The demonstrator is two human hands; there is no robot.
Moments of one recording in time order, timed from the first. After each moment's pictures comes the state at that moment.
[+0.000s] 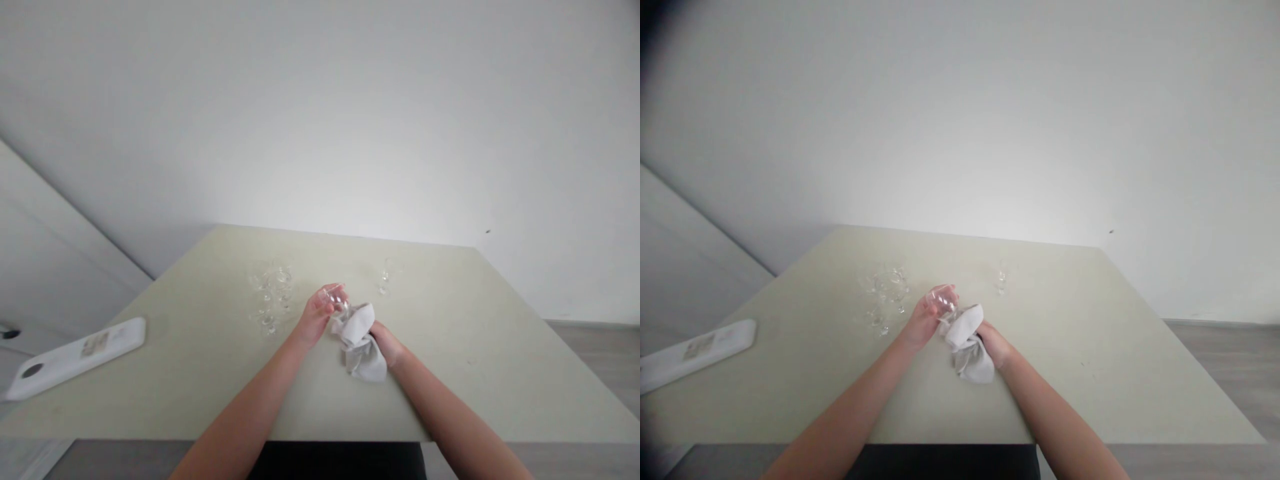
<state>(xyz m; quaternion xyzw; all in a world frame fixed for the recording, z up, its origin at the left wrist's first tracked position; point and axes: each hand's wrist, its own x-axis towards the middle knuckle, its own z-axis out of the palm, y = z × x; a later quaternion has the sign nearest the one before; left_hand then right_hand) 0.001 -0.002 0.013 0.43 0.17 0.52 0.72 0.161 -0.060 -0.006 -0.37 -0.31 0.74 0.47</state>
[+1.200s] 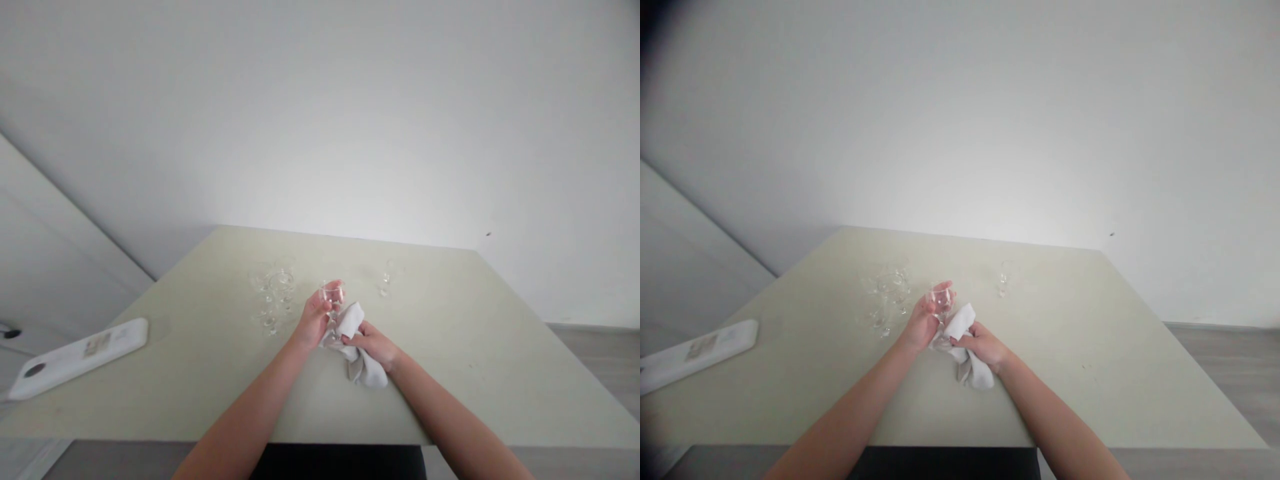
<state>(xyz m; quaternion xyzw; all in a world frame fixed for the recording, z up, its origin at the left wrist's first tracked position) 0.000 -0.001 0.012 0.41 0.19 0.55 0.70 0.152 -0.060 -0.012 -0.35 -0.43 0.72 0.43</state>
